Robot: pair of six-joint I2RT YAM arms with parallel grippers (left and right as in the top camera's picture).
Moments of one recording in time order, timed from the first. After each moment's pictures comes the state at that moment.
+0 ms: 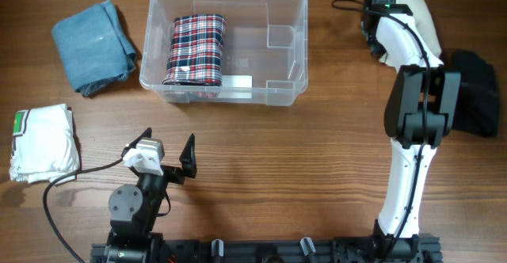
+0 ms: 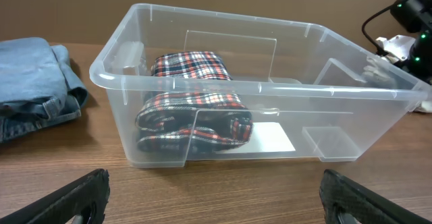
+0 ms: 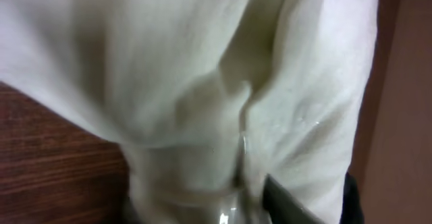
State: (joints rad) left arm -0.10 0.11 0.01 -0.06 0.12 -0.13; right arm -0.01 2.44 1.96 -0.72 0.67 -0.30
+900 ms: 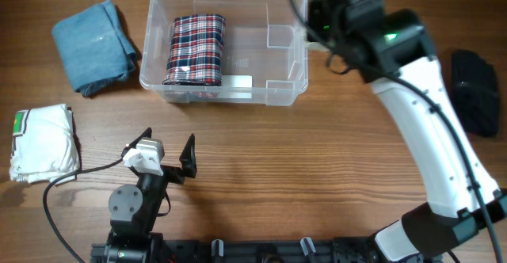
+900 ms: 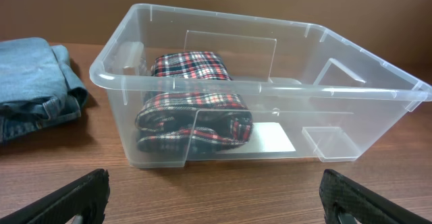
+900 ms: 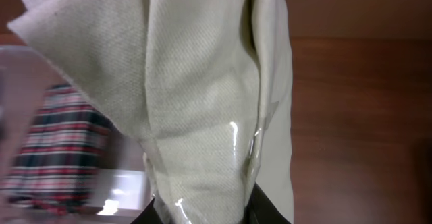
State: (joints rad) left arm -0.10 0.11 0.01 -0.06 0.12 -0.13; right arm 0.49 1.71 1.95 -1.03 0.33 0.32
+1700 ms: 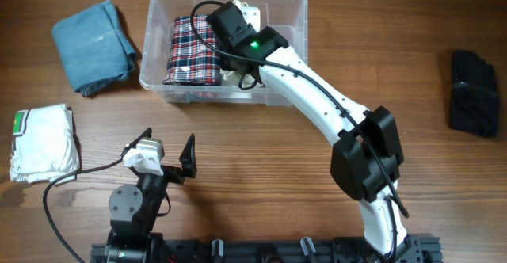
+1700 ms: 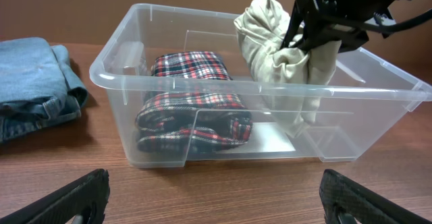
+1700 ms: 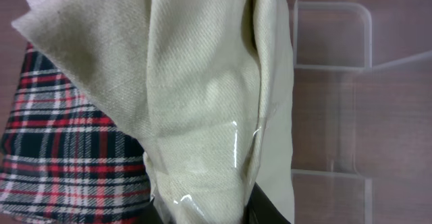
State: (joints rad) left arm -0.10 0.11 0.01 -0.06 0.12 -0.13; right arm 0.68 2.17 1.95 -0.84 0.27 0.61
